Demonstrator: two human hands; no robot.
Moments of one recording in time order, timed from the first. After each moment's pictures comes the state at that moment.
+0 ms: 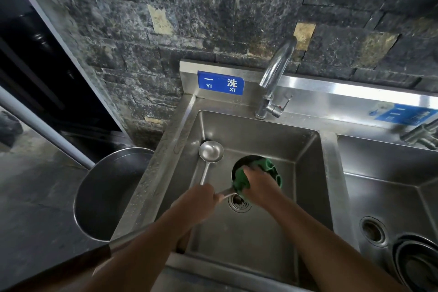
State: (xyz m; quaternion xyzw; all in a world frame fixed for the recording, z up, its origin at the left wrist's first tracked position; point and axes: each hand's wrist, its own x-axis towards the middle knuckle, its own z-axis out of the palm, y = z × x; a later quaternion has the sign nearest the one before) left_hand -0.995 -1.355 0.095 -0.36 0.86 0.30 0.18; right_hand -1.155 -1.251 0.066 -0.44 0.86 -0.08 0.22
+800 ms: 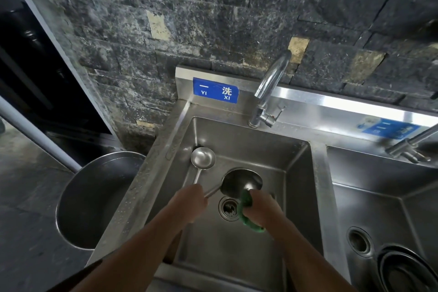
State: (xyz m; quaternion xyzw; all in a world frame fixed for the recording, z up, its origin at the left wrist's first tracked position) left_hand -1.006 -1.364 0.100 -0.42 0.84 0.30 0.16; right_hand -1.155 -1.226 0.067 -0.31 0.90 -0.08 0.30
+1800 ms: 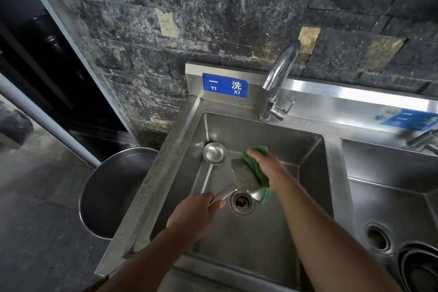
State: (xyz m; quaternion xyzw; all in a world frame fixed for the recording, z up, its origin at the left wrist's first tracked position) left_hand -0.965 -1.330 0.092 -0.39 0.88 0.27 0.03; right_hand -1.195 -1.281 0.076 -0.09 0.78 -0.48 0.41
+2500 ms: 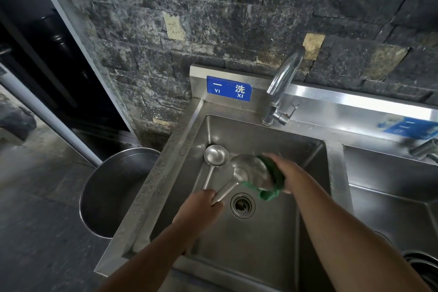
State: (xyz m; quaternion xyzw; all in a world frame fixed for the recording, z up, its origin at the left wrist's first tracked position) left_hand -0.977 -1.333 0.102 -0.41 0.85 0.33 0.02; right_hand -1.224 -1.264 0.087 0.04 0.69 -0.51 0.52
